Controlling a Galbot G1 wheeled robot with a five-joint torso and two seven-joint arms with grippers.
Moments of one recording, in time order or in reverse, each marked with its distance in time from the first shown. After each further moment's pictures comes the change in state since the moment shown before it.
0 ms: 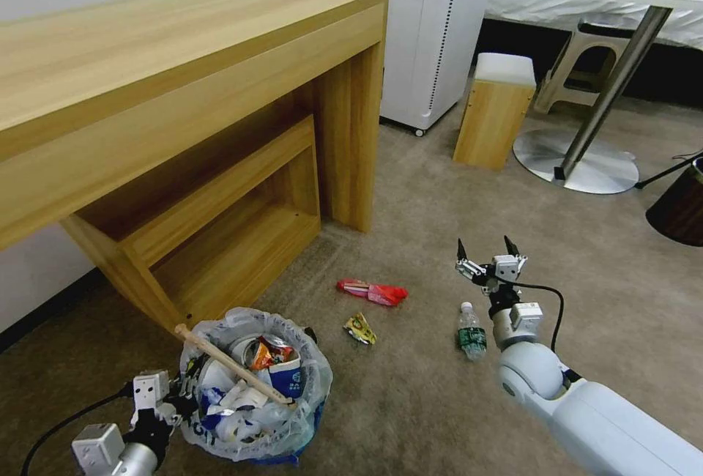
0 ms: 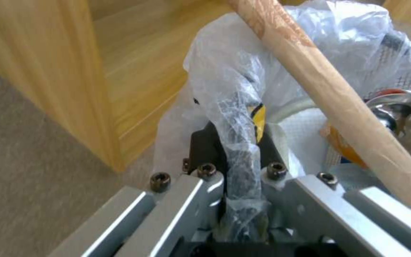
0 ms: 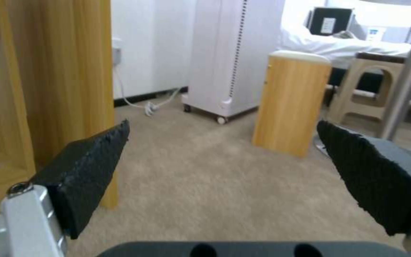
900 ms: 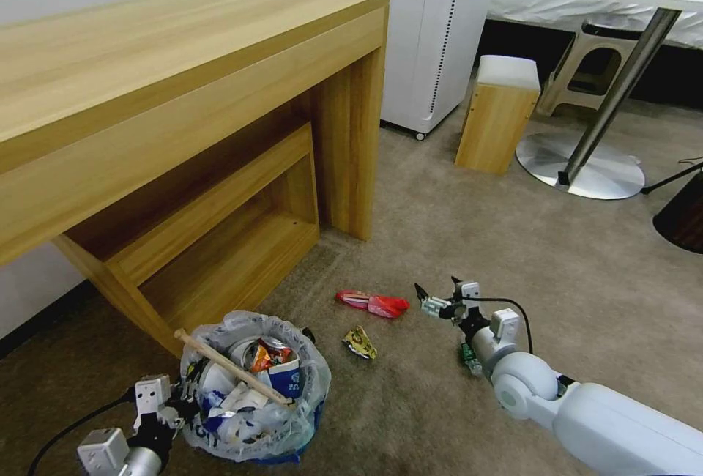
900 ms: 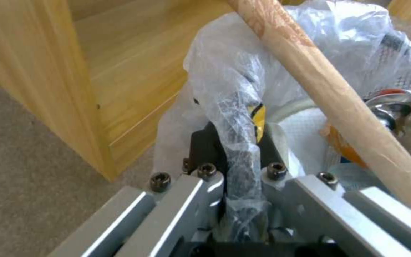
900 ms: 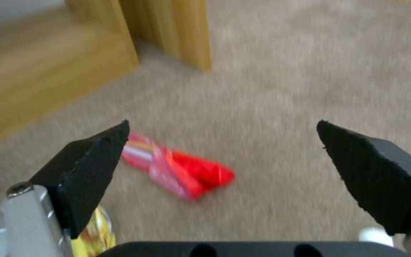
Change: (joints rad) left arm -0.037 -0.008 0.024 0.056 0.015 -0.016 -0.002; right arm 0.226 -0.097 -0.419 -0.050 0.482 -0.159 -0.194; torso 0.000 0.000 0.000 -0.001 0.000
